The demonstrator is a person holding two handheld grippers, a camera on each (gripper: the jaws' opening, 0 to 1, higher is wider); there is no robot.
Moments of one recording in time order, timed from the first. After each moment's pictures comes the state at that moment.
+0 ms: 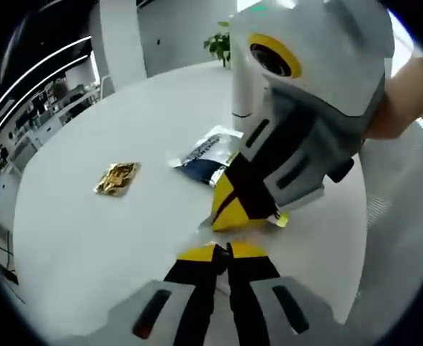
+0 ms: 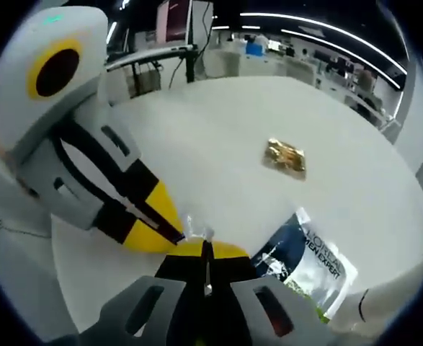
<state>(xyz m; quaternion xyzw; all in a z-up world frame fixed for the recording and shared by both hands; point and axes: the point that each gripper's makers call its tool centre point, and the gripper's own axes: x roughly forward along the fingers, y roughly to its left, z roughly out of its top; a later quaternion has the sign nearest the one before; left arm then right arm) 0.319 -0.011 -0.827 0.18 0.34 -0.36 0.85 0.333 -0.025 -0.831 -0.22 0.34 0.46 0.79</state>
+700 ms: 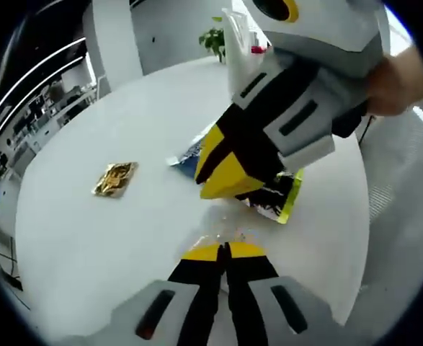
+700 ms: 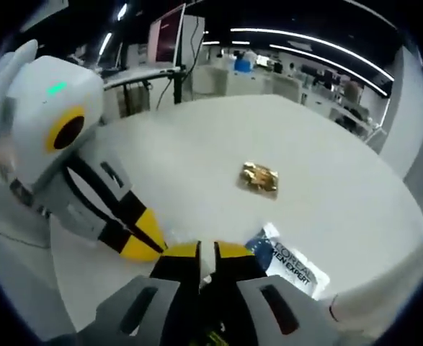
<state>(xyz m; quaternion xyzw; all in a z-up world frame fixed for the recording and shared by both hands) 0.317 -0.015 -0.825 0.20 0.35 -0.37 0.84 0.346 -0.037 -0.796 -0.21 0.29 0.44 0.82</state>
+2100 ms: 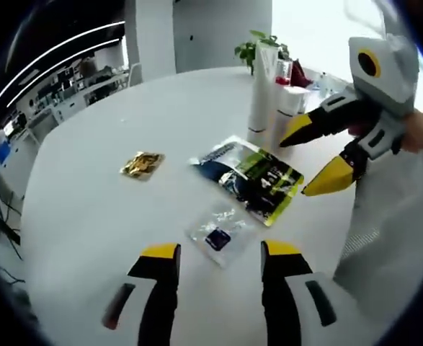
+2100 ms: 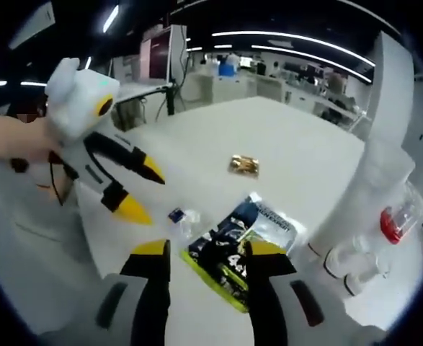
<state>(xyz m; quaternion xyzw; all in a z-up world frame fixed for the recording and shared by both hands) 0.288 0.009 -0.789 0.12 0.37 -0.30 0.87 0.287 -0.099 -0.759 -0.17 0.29 0.41 0.85</state>
